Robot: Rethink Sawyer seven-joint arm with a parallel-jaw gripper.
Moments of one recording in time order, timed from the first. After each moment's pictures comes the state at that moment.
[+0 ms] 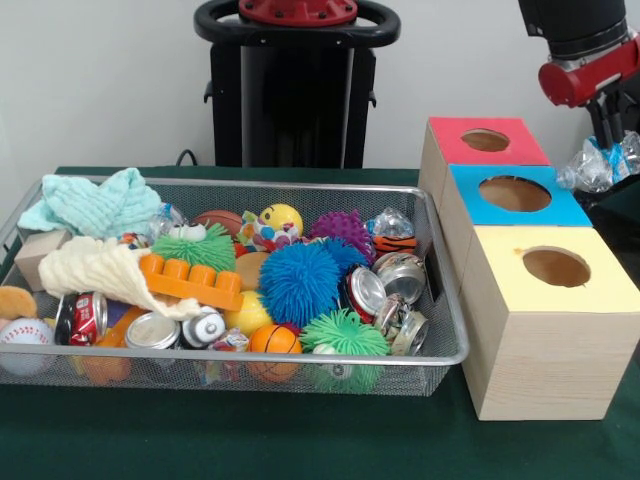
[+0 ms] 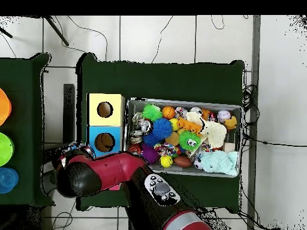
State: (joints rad) arm -0.32 -0.81 0.62 2.12 -0.08 0.13 1.57
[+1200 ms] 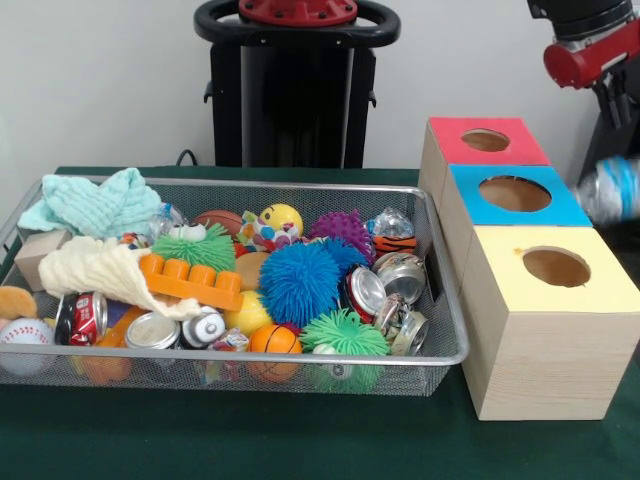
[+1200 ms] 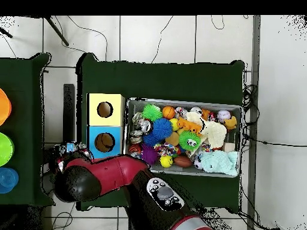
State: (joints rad) arm -0.36 -0.85 0.68 2.18 -0.05 0.13 1.57
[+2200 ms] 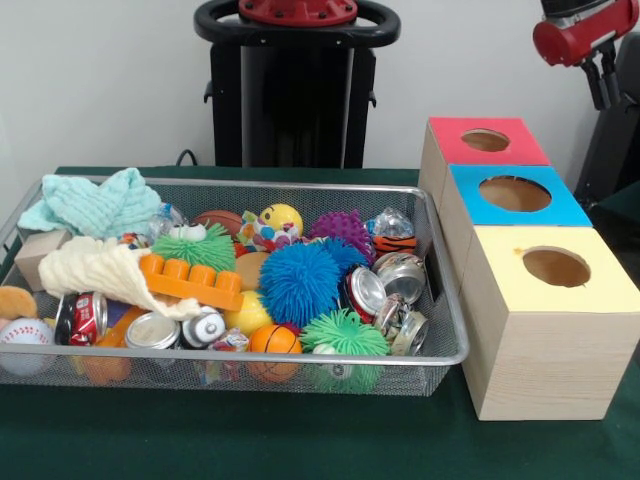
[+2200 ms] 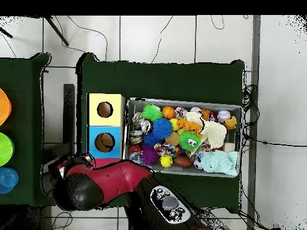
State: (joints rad) arm -0.40 -0.93 0.73 2.24 -0.04 0.13 1.57
